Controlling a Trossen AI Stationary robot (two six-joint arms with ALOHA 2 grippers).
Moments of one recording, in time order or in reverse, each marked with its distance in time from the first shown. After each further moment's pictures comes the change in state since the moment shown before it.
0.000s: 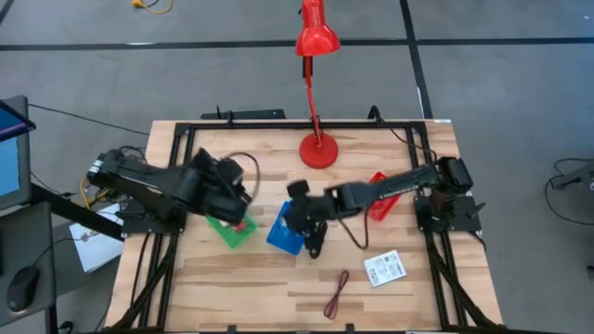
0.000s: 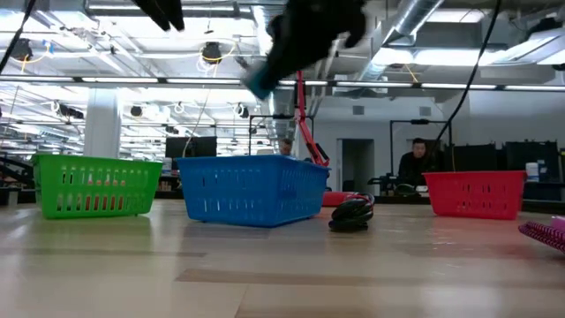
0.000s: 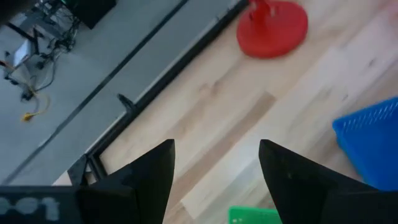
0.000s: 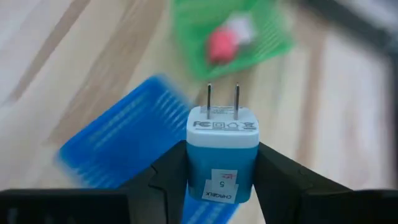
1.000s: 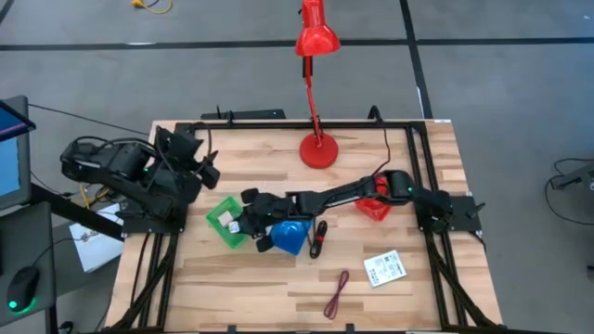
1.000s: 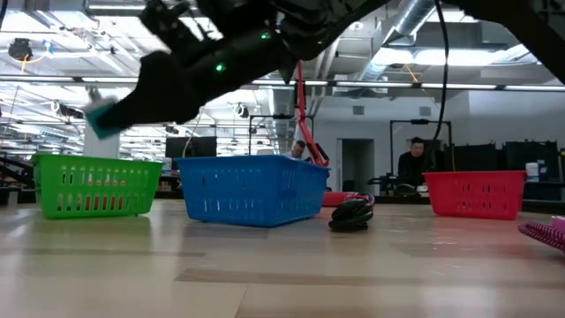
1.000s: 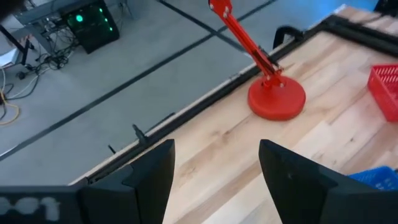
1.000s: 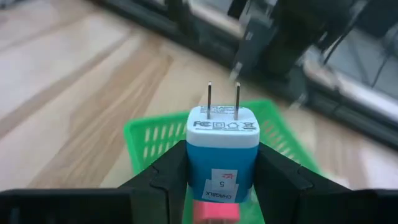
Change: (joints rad) left arm -0.001 -0.267 0.000 0.006 -0.138 0.005; right arm -0.071 0.514 0.330 0.514 -0.240 -0.050
